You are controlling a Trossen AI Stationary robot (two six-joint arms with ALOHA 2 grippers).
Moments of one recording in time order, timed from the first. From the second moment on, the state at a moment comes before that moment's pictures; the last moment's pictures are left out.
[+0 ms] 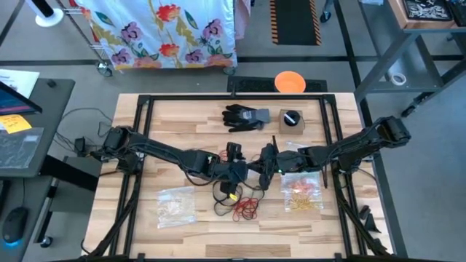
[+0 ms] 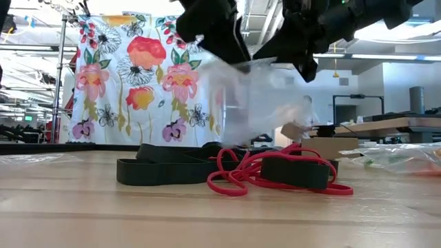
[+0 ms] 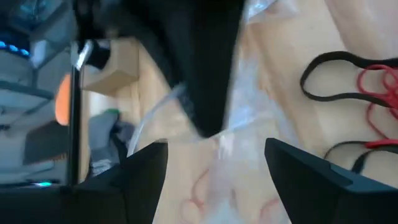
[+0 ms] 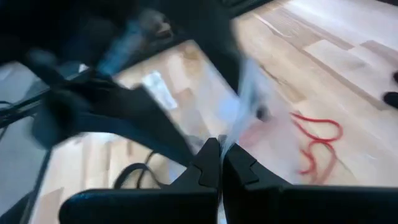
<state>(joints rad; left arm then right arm) -0.24 1.82 1.47 -0.53 -0.50 0.28 0.20 1.41 0.71 0.28 0.29 0.50</state>
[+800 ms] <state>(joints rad) -0.36 1.72 1.61 -1.15 -0.57 -0.23 0.07 1.26 0.71 -0.13 0.43 0.52</state>
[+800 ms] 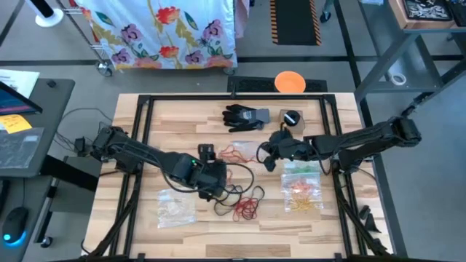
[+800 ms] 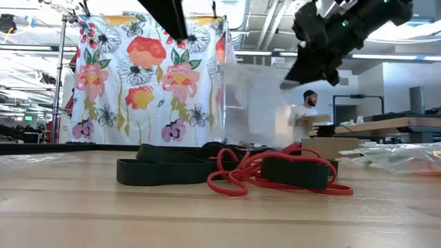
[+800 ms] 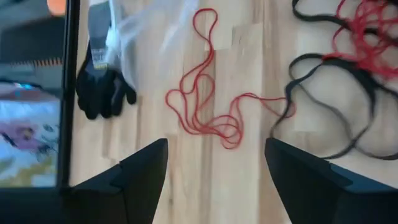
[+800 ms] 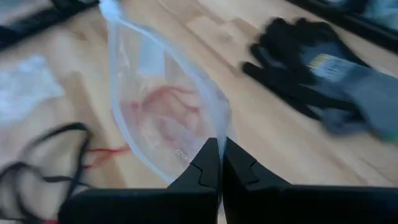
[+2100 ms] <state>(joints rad) -0.11 1.69 0.96 -0.27 -0.41 -0.24 0.11 1.15 0.66 -0.22 0.47 0.54</state>
